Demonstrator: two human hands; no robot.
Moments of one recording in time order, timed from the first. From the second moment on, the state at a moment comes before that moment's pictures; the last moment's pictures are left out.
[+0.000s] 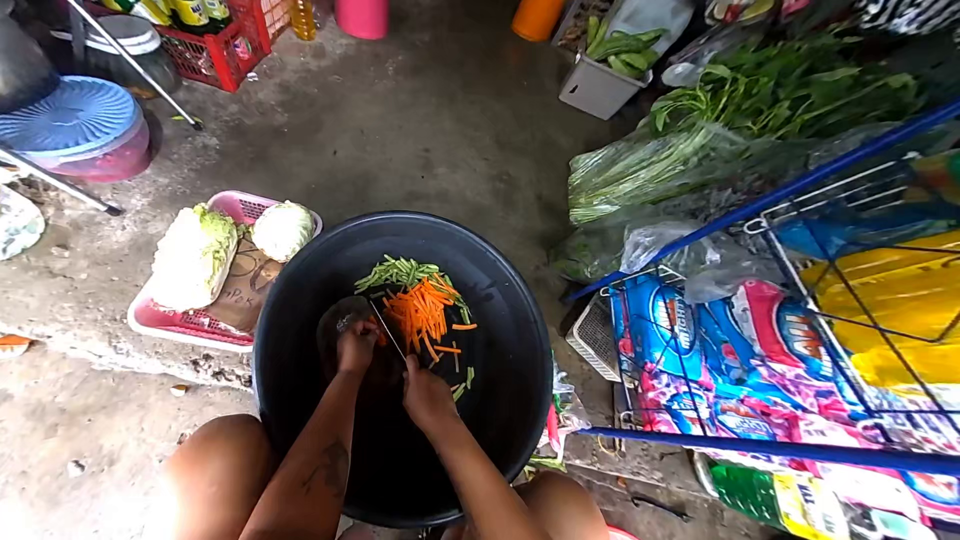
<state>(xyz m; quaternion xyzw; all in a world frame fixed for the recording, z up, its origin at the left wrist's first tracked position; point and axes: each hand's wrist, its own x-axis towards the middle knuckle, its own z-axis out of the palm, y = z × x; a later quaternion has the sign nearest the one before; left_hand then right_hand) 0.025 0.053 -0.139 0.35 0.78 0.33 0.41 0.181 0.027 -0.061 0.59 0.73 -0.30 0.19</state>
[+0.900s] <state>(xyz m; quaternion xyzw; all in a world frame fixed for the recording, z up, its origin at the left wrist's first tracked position) 0.027 0.053 -0.139 0.36 0.79 0.31 0.39 0.162 0.029 -0.045 0.59 0.70 -0.32 0.24</state>
